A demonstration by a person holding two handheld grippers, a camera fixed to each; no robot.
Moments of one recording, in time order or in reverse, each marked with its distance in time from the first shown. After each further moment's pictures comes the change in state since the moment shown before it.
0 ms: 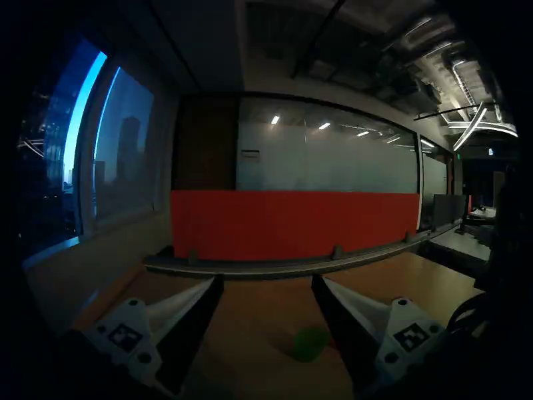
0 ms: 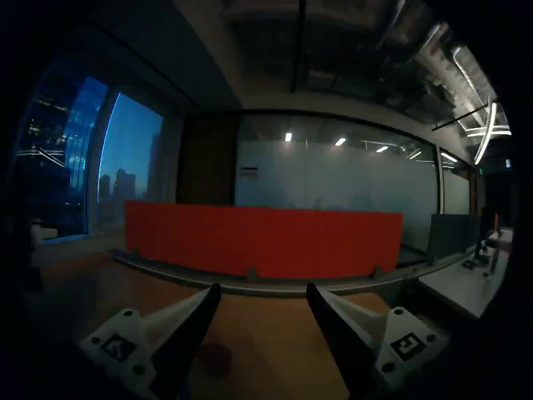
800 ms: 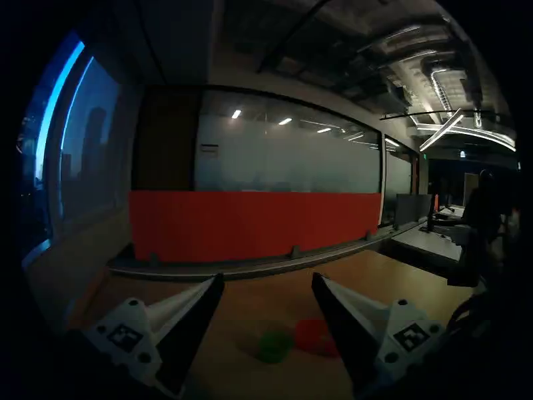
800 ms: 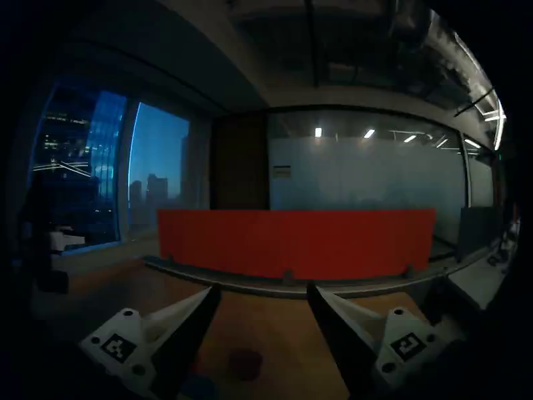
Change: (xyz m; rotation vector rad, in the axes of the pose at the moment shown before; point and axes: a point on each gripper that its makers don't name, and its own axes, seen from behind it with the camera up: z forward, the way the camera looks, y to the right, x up) left arm 0.022 0.049 0.003 -0.244 -0.037 -0.010; right arm 0.020 -0.031 -0.003 0.229 -0.015 0.046
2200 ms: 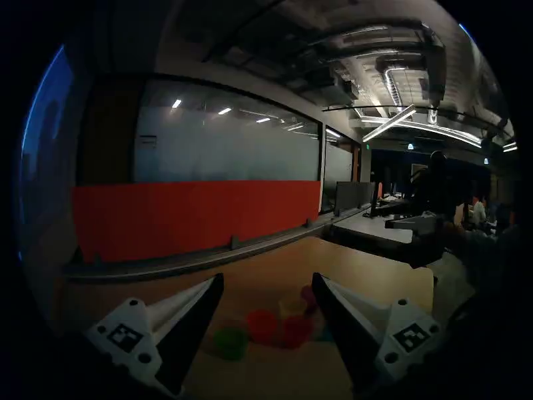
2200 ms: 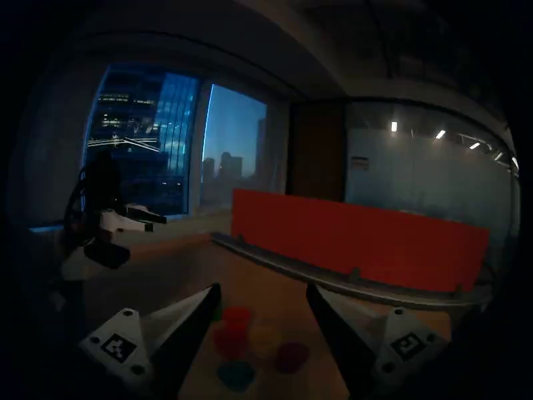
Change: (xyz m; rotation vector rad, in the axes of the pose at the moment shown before) left arm -0.022 0.056 0.003 -0.338 -0.056 0.034; right arm -0.011 -0.079 -0.013 0.375 -0.105 -0.115
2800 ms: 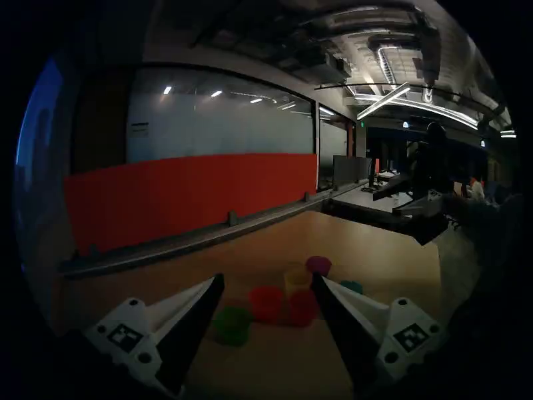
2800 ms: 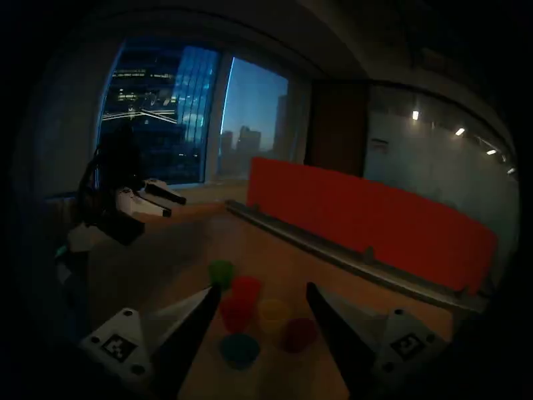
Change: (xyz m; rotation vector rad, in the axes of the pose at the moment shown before) left arm -0.060 -0.010 0.018 -0.018 -0.104 0.052; right arm -0.058 -0.015 0.003 0.085 -0.140 -0.064
